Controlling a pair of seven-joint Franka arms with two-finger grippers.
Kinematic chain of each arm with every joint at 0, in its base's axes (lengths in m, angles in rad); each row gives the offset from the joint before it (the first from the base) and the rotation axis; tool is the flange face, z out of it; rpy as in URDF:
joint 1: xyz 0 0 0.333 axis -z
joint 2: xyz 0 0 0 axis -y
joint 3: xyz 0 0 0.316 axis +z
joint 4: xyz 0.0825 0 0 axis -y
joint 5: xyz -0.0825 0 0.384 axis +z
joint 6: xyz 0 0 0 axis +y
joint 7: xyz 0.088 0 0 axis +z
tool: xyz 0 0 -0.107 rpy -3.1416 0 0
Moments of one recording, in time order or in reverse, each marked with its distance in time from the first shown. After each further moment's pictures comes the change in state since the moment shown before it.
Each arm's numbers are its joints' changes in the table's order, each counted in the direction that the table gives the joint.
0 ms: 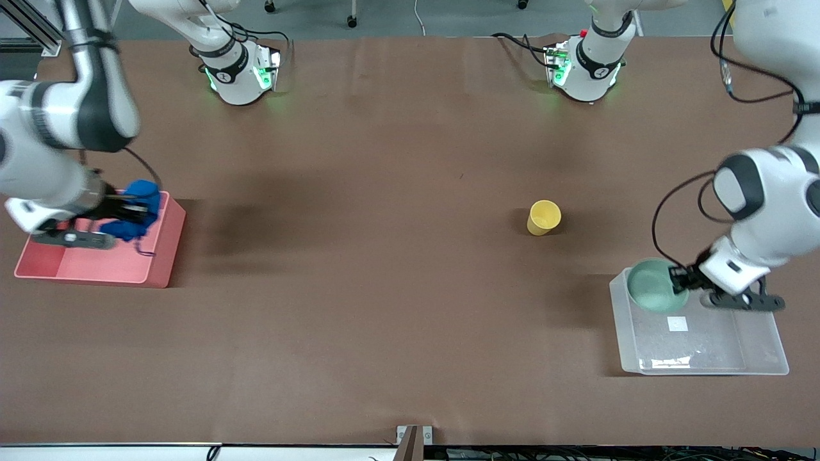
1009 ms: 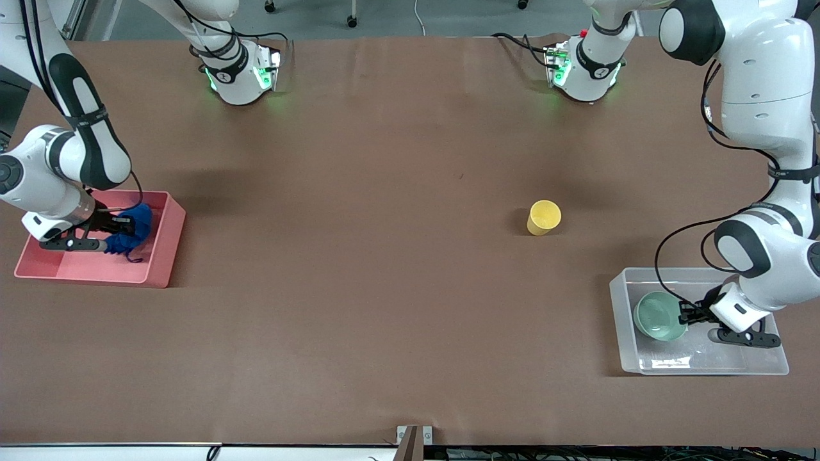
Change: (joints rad) left arm -0.041 -0.268 0.075 0.186 -0.181 -0.064 -0.223; right arm 0.214 -0.249 0.008 -0.162 0.000 -0.515 0.203
